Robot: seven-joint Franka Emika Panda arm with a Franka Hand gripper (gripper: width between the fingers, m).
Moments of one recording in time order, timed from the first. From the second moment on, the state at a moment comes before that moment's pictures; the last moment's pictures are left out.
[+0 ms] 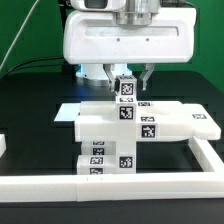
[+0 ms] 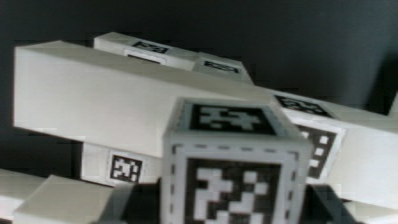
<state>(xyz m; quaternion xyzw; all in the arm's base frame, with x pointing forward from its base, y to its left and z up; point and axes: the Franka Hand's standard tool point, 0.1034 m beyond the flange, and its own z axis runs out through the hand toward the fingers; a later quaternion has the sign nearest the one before) 0.562 0.019 0.125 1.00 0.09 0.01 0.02</state>
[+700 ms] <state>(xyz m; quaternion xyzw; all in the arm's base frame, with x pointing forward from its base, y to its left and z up) 0.566 0.015 0.116 1.00 0.09 0.02 0.03</state>
